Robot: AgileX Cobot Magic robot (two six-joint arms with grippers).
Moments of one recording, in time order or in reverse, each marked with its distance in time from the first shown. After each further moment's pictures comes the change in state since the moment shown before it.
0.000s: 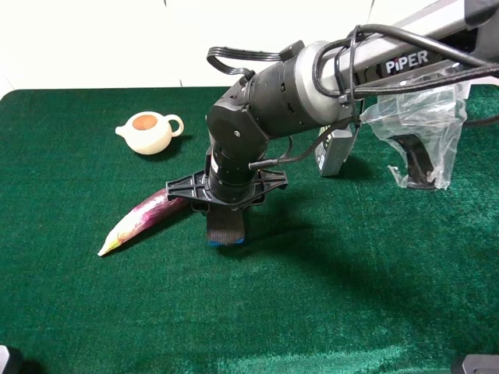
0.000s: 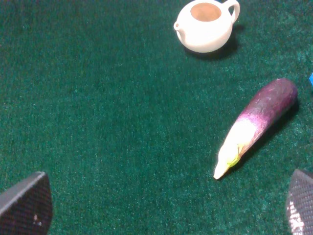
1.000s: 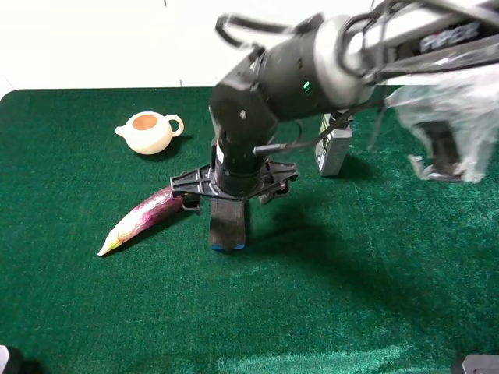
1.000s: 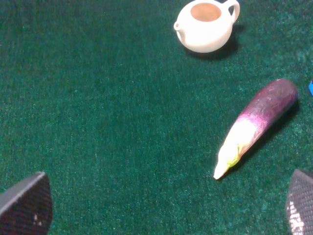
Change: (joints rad) left arm 0.000 0.000 0.000 0.000 0.000 0.000; right arm 0.000 -0.083 0.000 0.005 0.127 -0.047
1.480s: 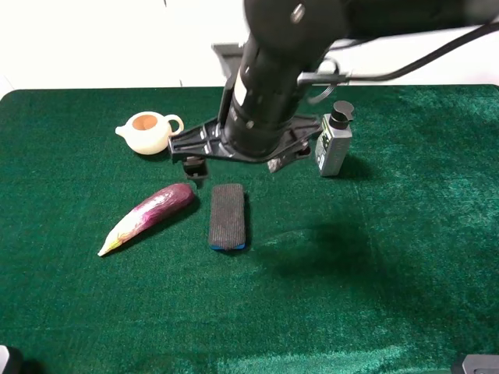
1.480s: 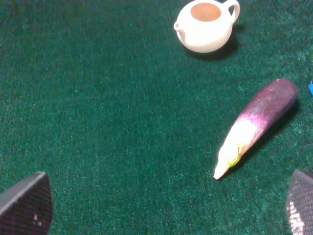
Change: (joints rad) left arm 0.000 0.000 0.000 0.000 0.000 0.000; right arm 0.000 -0.256 -0.001 0.068 0.166 -0.180
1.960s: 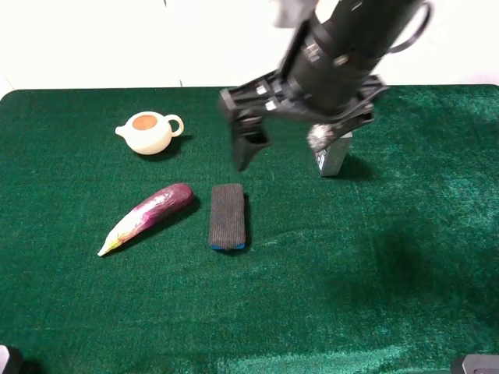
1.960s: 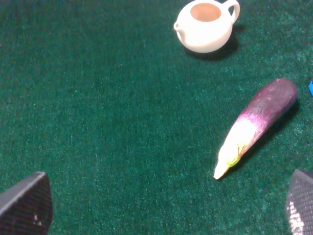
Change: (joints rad) left arm 0.000 0.000 0.000 0.000 0.000 0.000; right arm -0.159 -0.200 -0.001 0.196 0.256 -0.339
